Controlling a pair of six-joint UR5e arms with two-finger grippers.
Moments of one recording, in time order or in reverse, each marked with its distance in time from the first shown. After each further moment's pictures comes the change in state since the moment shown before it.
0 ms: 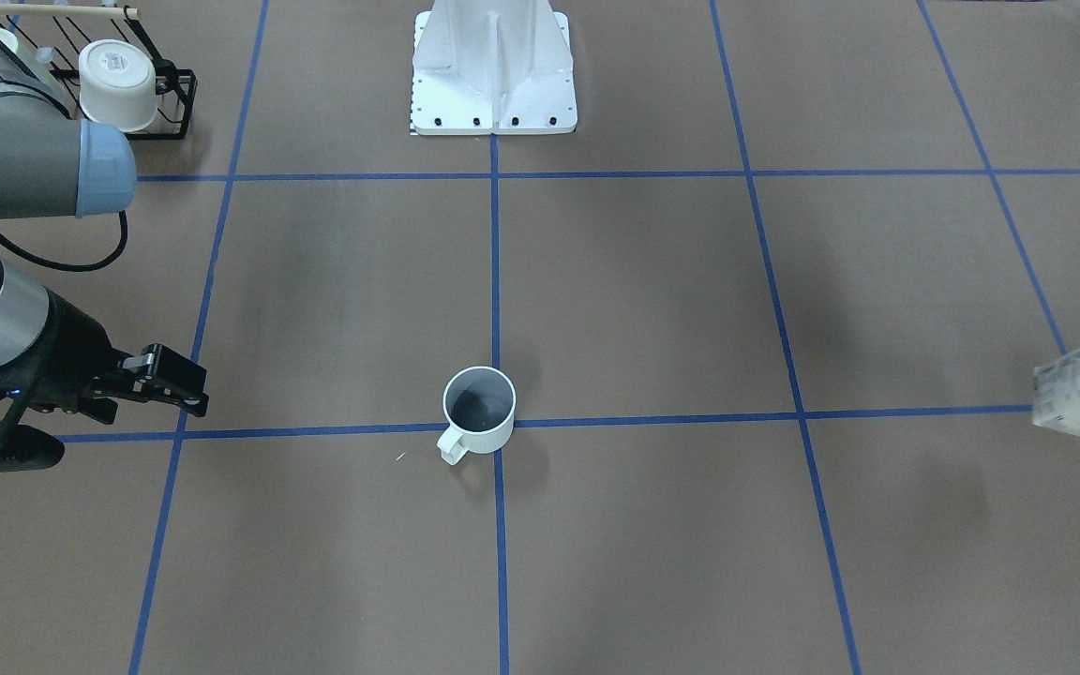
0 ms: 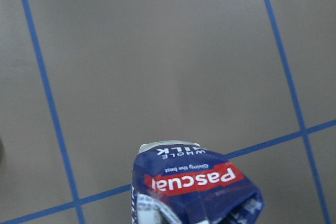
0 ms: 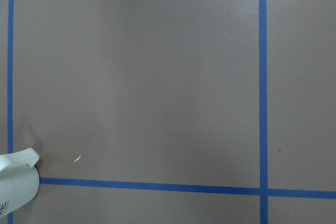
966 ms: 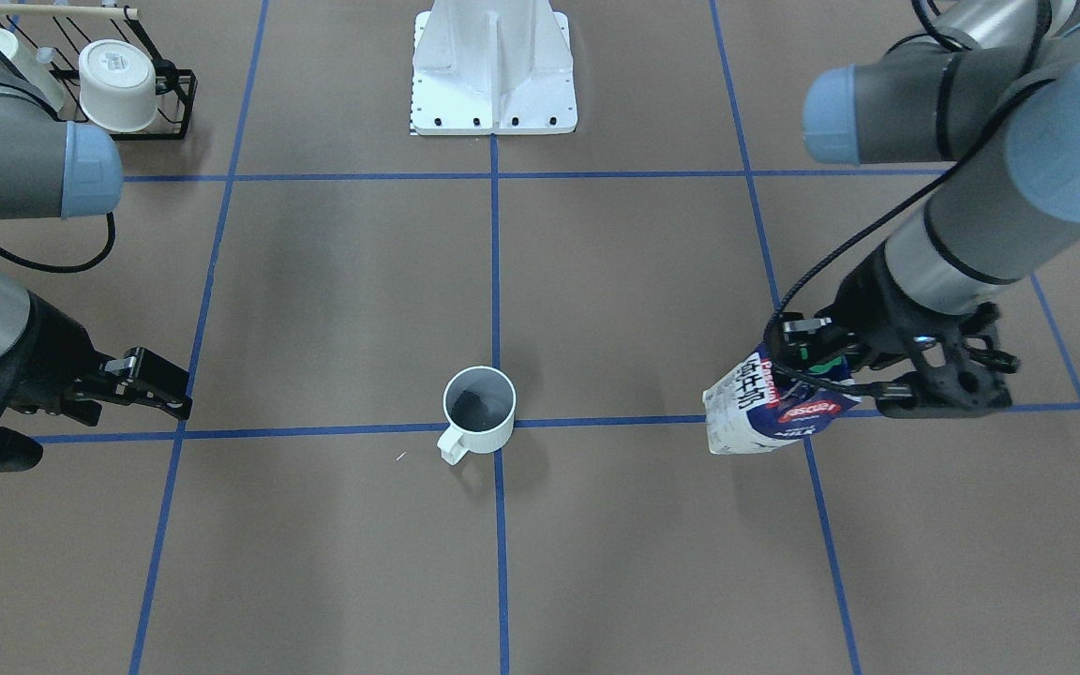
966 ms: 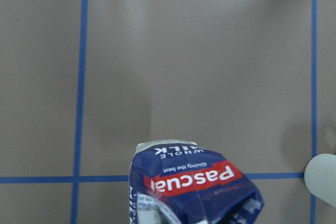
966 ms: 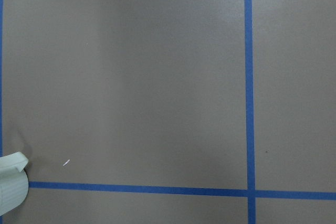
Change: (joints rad) left arm 0.435 -0.365 0.036 -0.120 0.175 -0.878; right arm 0.007 -0.015 0.005 0.005 -0.006 -0.001
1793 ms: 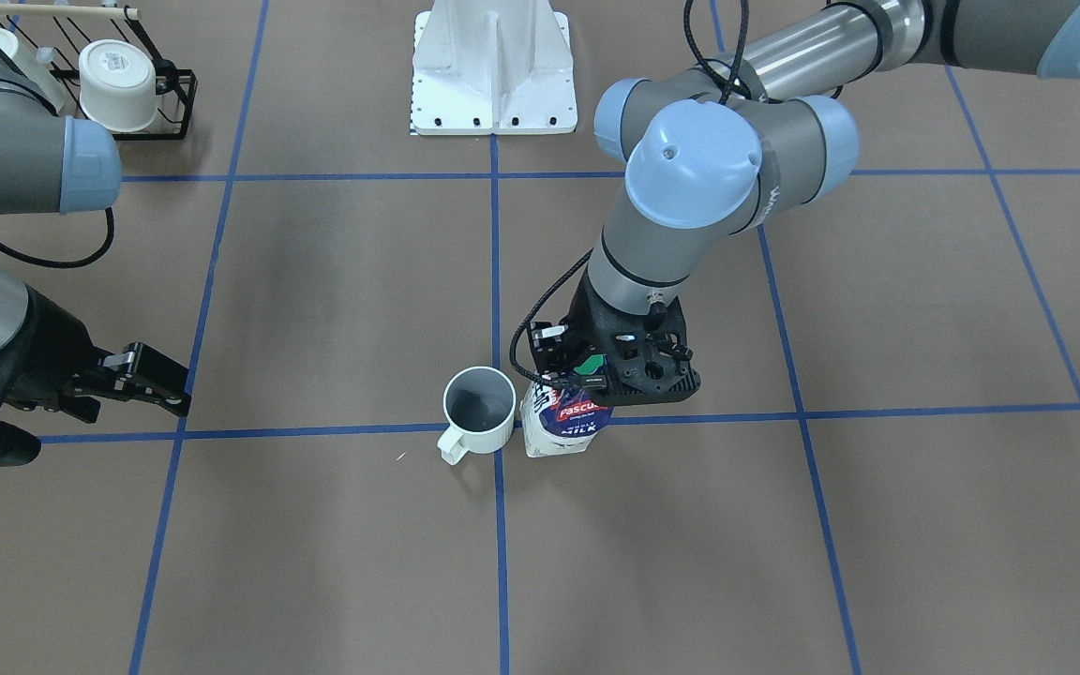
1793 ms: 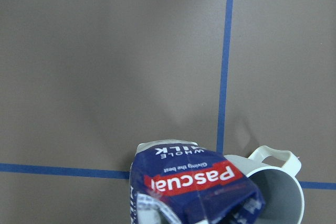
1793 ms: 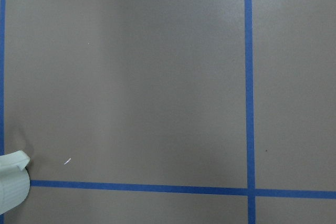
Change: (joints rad) left arm 0.164 -0.117 0.141 -0.160 0.124 -0.213; right arm 0.000 -0.007 0.016 -0.001 -0.003 0.002
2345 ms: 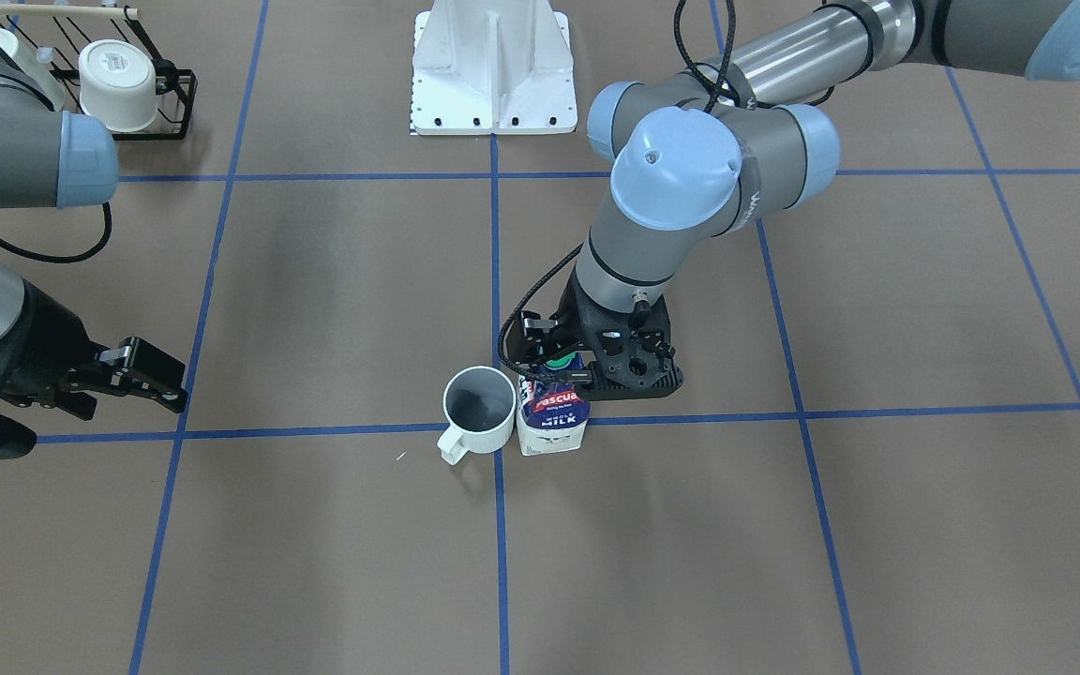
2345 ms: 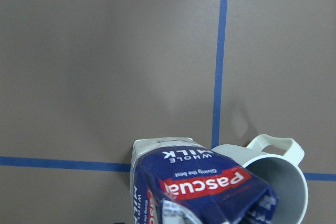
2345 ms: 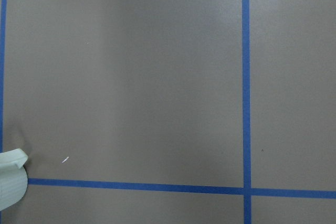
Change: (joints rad) left arm 0.013 0.003 -0.010 -0.012 0.005 0.000; right arm 0.001 -0.032 0.033 0.010 -0.016 -0.003
